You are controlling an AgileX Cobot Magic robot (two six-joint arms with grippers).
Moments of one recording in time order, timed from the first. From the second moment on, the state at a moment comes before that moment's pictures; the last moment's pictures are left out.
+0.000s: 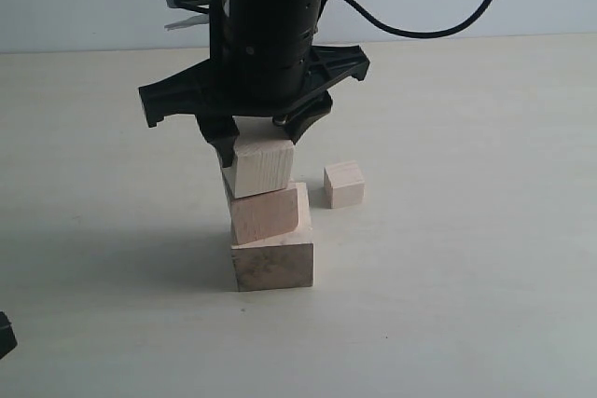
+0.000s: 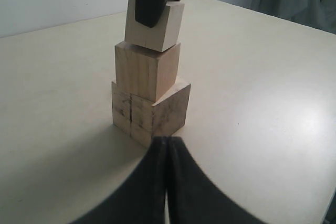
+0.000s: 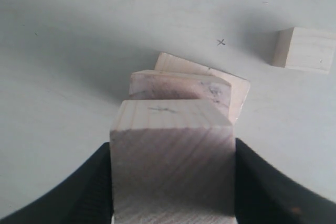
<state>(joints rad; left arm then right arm) -0.82 0.01 0.00 -0.13 0.32 0.05 0.73 1.90 -1.69 -0.02 1.23 0.47</state>
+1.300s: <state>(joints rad) -0.82 0.01 0.00 -0.13 0.32 0.05 0.74 1.65 -1.47 -0.06 1.14 0.48</state>
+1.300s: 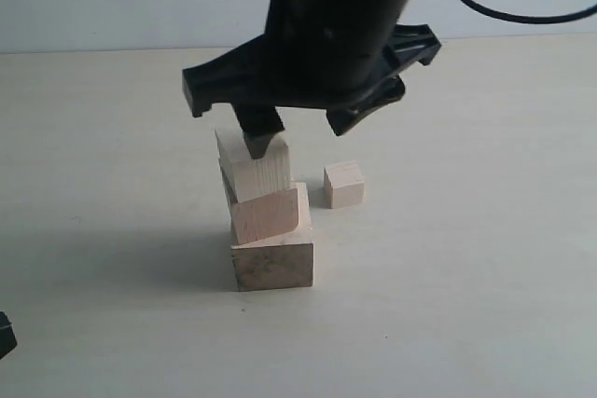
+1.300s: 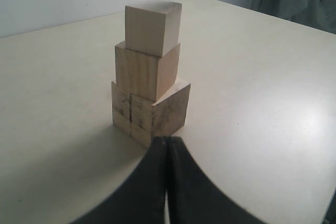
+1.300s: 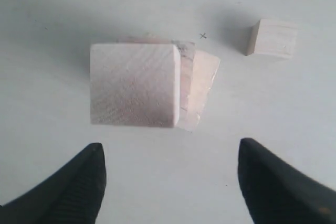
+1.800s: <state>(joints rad) -0.82 0.01 0.00 -0.13 0.32 0.05 0.81 1.45 -1.14 -0.02 0.78 0.46</state>
